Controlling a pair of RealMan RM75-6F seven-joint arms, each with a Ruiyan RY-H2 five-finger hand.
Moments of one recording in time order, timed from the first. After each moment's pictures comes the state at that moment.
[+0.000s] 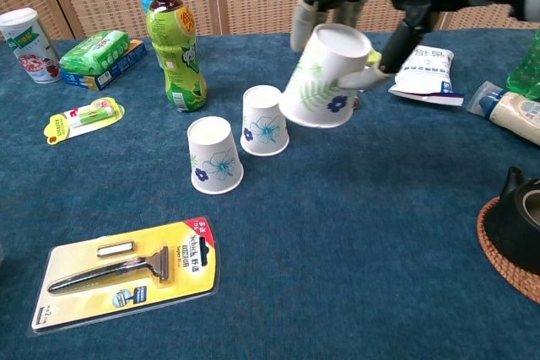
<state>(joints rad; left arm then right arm) -0.16 -0.71 0.12 -2.05 1.73 1.35 -0.18 0.86 -1.19 0.21 -2.00 -1.11 0.89 -0.42</state>
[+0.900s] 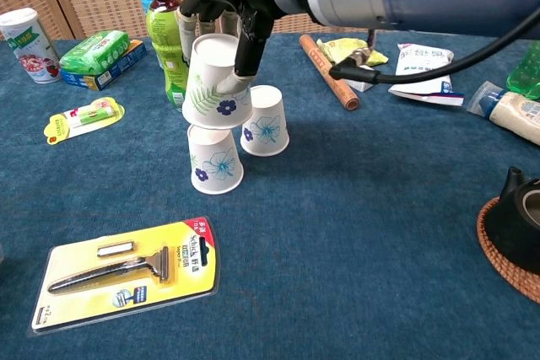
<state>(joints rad) -0.16 -0.69 0.11 -2.04 1.74 1.35 -0.23 1.22 -1.48 0.29 -1.87 -0.60 0.99 -0.72</state>
